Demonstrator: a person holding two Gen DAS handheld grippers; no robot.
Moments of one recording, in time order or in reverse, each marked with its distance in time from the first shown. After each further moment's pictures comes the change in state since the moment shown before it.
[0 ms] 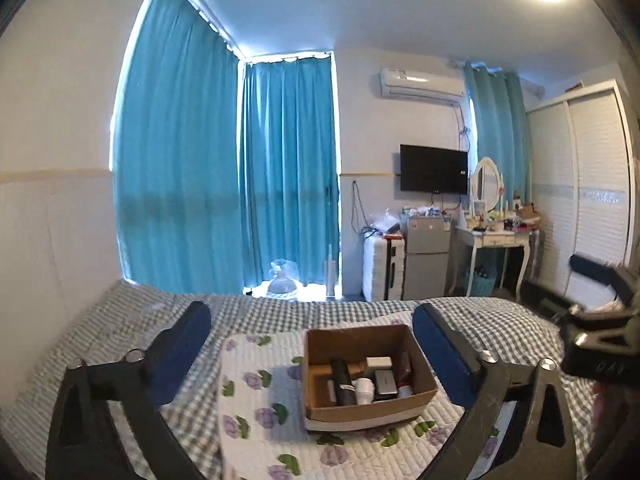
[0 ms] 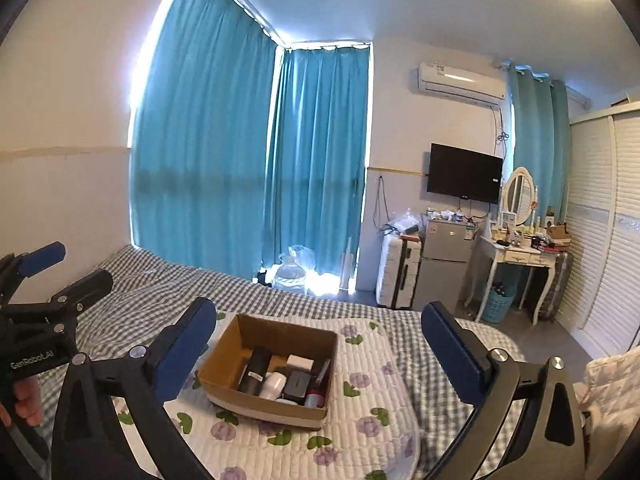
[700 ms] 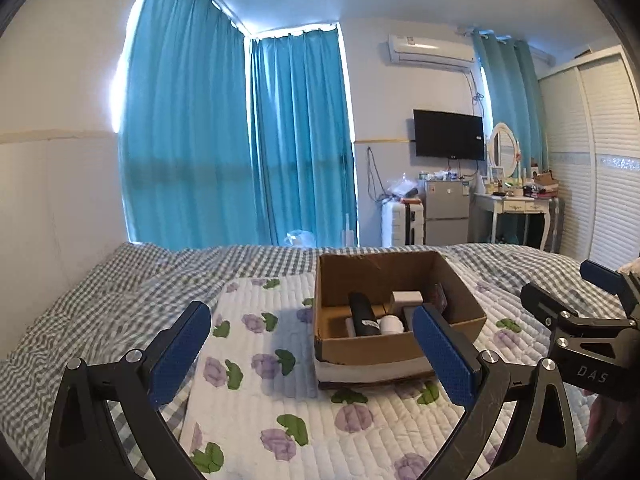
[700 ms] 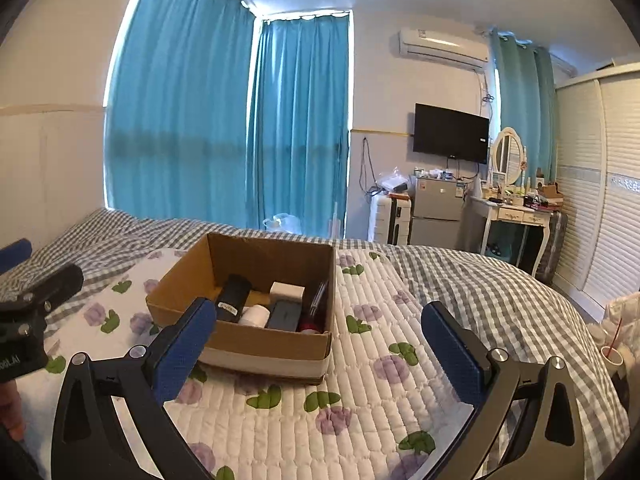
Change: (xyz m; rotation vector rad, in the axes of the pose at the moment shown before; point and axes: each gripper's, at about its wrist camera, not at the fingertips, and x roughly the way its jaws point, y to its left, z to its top) left arm 0.046 -0.008 -0.116 0.052 0.049 0.075; right arm 0.099 0.003 -0.160 0.052 0.072 -0.075
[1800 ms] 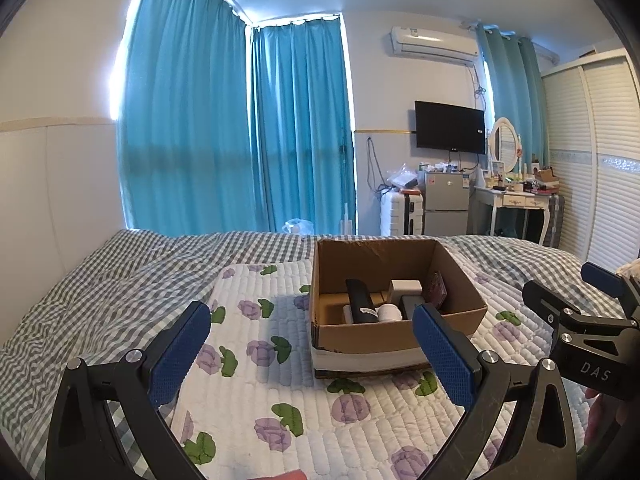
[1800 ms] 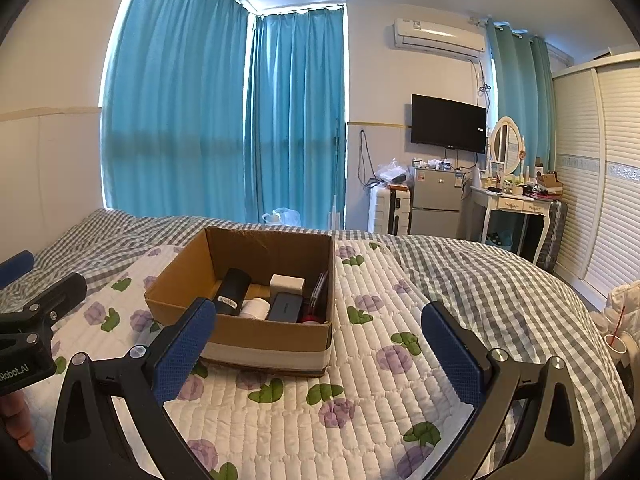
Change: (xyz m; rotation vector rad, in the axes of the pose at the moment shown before) left arm 0.005 -0.001 -0.006 -0.015 0.049 -0.011; right arm 0.002 -0.003 -0.003 0.022 0.027 0.002
